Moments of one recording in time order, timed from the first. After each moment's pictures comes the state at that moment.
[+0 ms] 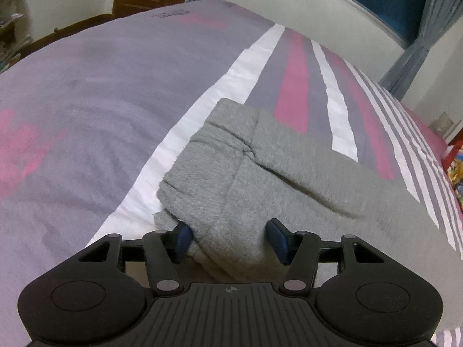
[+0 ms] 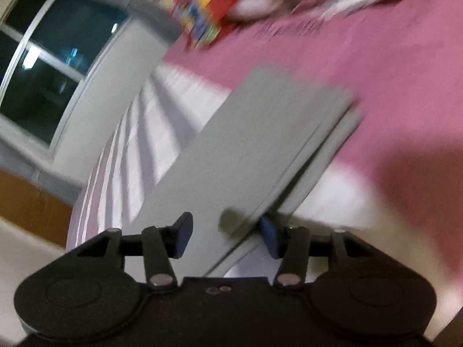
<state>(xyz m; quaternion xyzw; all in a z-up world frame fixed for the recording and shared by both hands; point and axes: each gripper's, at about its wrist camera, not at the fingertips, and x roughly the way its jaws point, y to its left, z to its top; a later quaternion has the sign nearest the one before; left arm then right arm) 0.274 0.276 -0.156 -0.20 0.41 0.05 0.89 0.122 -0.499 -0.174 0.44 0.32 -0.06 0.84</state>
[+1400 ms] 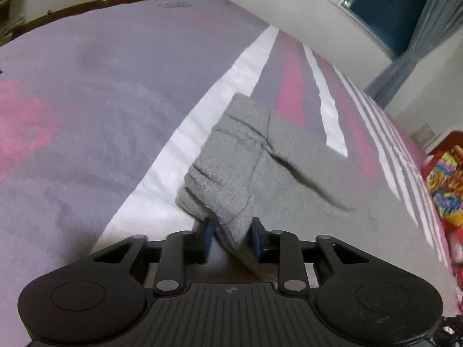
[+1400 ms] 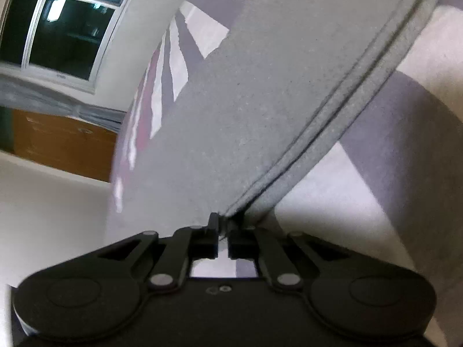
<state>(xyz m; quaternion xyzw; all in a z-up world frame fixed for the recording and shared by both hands) 0.263 0.302 -0.170 -0.24 0.40 0.02 0.88 0.148 -0.374 -0.209 0.48 0.39 0.08 0.78</state>
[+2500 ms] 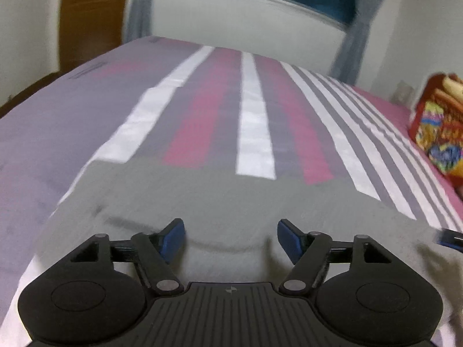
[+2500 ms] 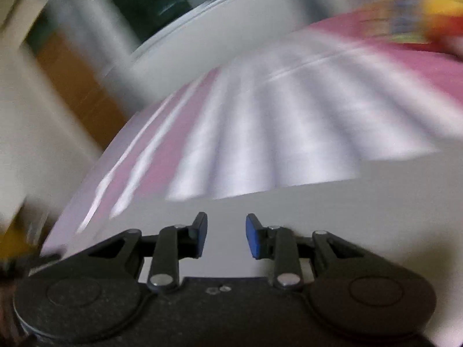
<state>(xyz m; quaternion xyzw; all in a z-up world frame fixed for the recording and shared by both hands) 0.338 0.163 -0.122 -0.08 0.36 -0.04 0.93 0.279 -0.236 -0.139 0.18 0.35 0.16 0.90</state>
